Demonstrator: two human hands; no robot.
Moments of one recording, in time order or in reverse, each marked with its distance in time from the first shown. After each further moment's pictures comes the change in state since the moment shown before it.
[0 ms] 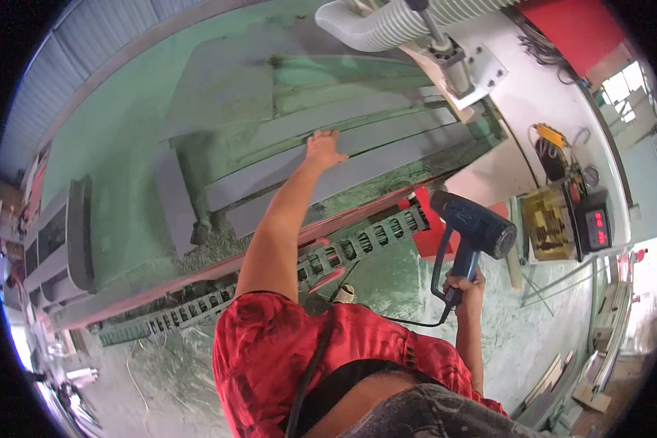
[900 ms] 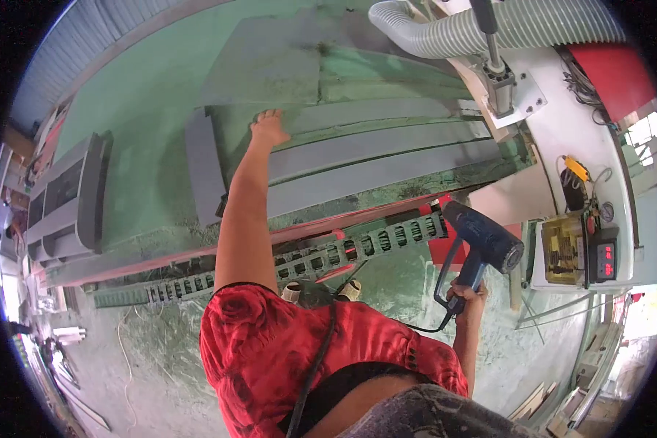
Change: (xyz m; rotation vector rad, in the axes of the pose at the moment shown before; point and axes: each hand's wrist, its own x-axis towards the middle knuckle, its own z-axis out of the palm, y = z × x) left_hand -0.063 -0.189 -0.093 0.175 -0.042 -0.452; right_hand -0.016 0.016 0.029 0.020 -0.023 0.011
